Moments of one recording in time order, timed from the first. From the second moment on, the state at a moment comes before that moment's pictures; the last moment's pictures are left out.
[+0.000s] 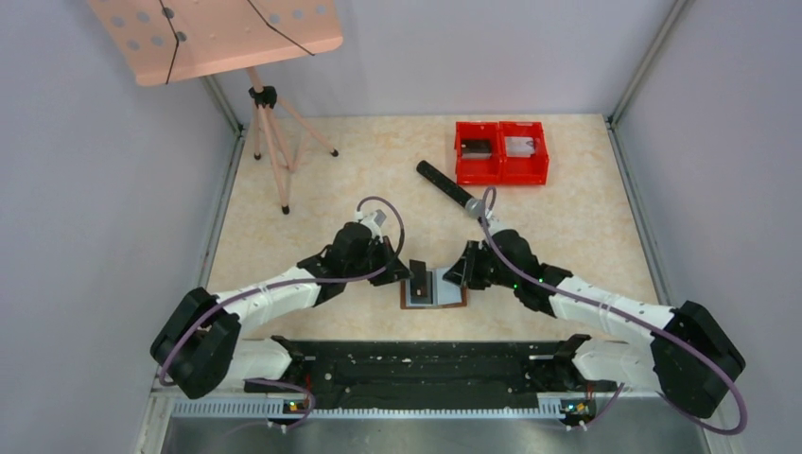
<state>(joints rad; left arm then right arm) -0.68 1.28 0.56 0.08 0.27 -0.88 0.73 1.13 0.44 0.07 -0.15 0.82</state>
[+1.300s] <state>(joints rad) -0.68 1.06 0.62 0.13 0.66 -0.80 0.56 1.11 0.89 -0.26 -0.73 0.40</state>
